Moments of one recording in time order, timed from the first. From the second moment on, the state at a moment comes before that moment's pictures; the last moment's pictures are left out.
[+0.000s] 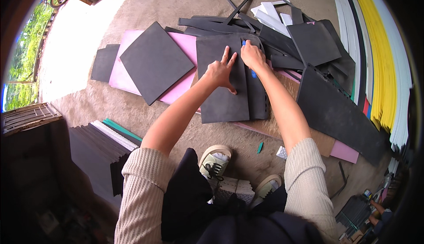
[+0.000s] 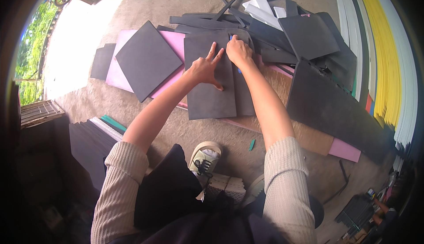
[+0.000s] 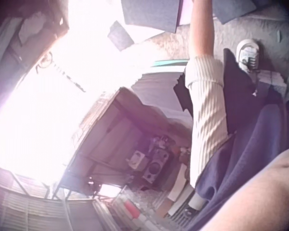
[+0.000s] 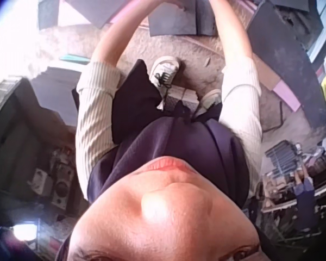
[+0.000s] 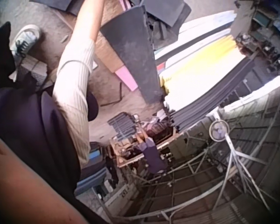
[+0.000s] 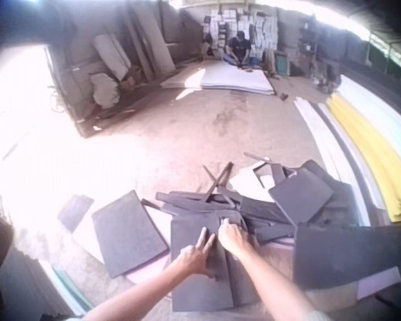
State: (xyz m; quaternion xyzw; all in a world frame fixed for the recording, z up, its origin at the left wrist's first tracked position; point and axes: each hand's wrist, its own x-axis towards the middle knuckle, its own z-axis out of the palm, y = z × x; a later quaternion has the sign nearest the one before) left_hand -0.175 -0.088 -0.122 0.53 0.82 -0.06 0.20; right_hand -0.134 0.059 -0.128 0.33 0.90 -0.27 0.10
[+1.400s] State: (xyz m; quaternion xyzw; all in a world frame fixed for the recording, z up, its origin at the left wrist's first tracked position) left_hand -0.174 -0.087 -0.112 0.46 0.85 -0.08 0.24; right_hand -0.006 0.010 -0.059 0.34 0.86 -0.37 0.11
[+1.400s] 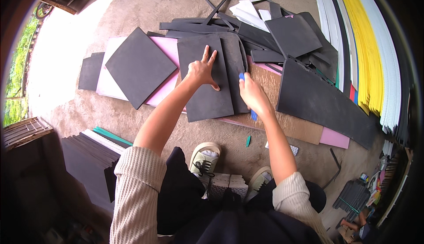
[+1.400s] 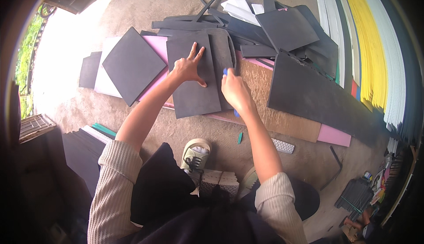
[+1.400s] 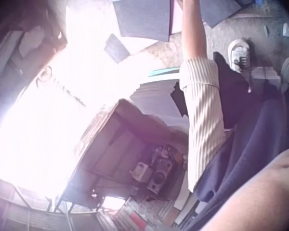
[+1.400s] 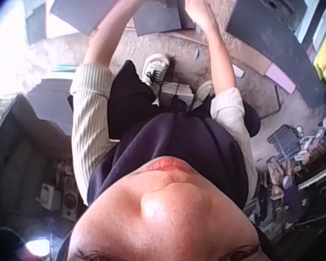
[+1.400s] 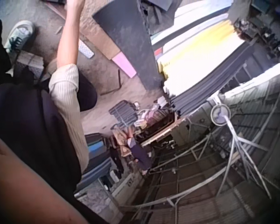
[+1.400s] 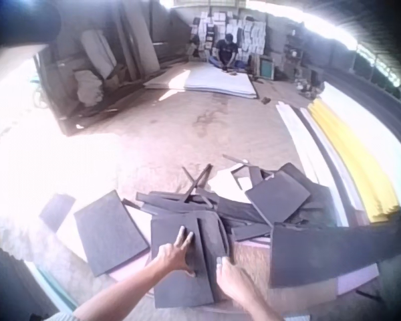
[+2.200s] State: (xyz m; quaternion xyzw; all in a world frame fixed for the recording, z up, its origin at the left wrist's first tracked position) left_hand -0.169 -0.084 -0.111 0.47 0.85 -0.08 0.23; right_hand -0.101 0.032 -0.116 0.40 0.77 -0.39 0.30
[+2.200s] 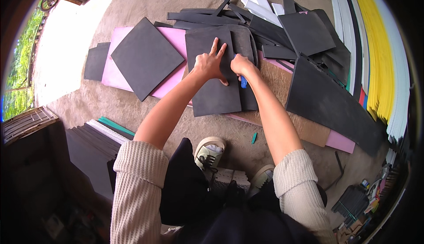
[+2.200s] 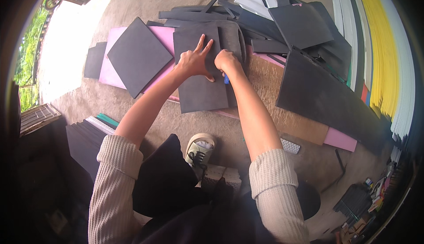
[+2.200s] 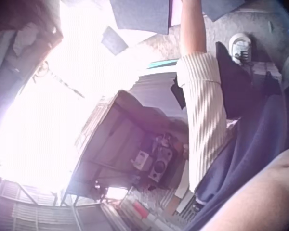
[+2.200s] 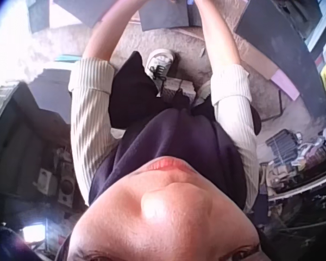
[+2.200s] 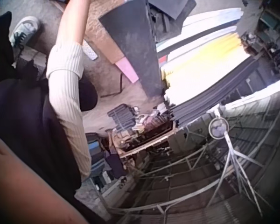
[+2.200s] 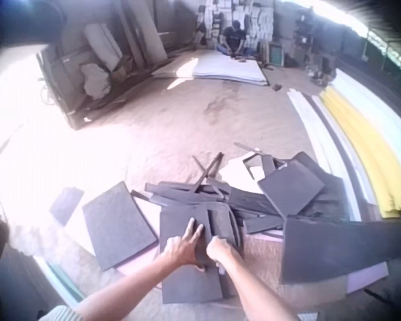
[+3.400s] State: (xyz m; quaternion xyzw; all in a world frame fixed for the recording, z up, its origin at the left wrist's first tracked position) left_hand -0.056 -0.120 -0.138 0.39 0.90 0.19 0.06; right_hand 0.007 0.032 -0.155 0.47 0.75 -0.45 -0.11
